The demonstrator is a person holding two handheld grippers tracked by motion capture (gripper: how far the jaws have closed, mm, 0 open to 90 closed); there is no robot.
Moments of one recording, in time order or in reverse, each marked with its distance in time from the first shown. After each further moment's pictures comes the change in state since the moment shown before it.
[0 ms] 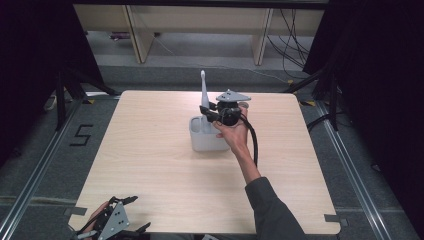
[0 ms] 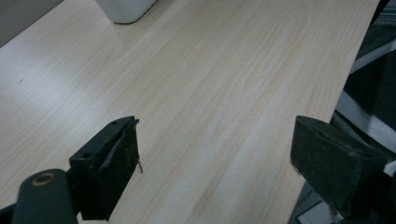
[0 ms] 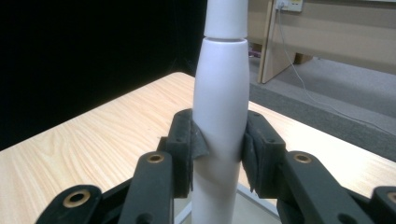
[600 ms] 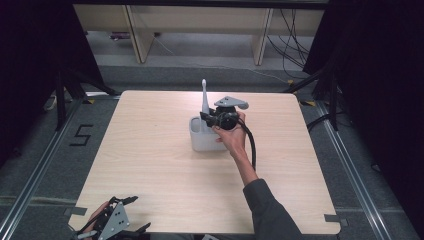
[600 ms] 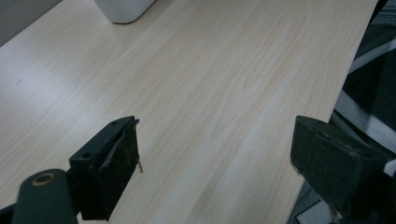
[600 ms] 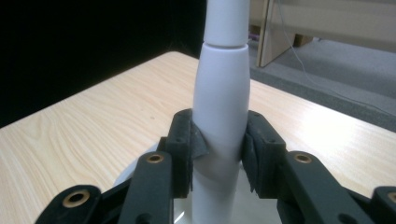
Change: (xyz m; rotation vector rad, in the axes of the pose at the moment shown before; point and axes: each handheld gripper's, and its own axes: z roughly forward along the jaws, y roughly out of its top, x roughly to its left) left arm -0.001 0.000 0.000 -0.001 -0.005 -0.004; right arm -0.004 -0.021 0.013 0.069 -0.026 0.005
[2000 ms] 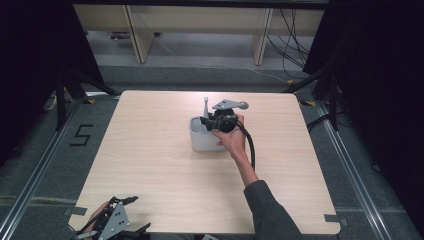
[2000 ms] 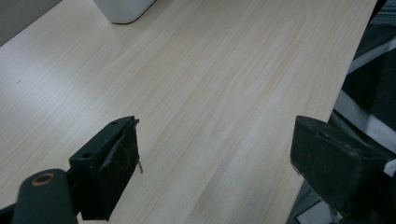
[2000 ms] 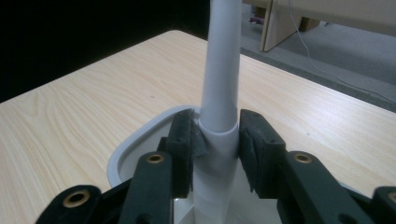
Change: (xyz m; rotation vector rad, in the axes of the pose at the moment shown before) left arm 0.001 0.000 -0.001 0.010 0.001 0.014; right arm 0.001 -0.008 0.004 0.064 0.004 -0.019
